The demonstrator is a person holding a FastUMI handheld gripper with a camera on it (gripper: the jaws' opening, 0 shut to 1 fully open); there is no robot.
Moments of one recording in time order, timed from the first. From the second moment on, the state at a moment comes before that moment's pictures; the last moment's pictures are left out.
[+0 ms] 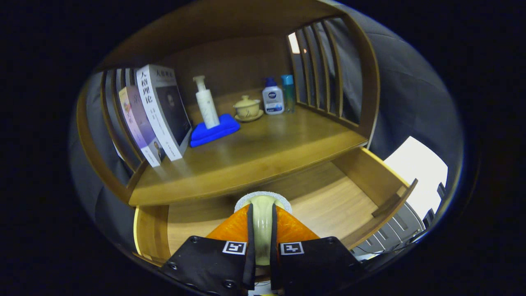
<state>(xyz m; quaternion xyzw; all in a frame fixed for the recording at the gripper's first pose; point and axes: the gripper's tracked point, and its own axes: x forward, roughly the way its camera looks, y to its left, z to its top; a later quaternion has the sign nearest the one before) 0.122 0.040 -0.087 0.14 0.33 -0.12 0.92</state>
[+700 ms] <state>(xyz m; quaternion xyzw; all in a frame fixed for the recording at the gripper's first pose) 0.187 0.028 -0.027 0.08 0.26 -0.09 0.96</state>
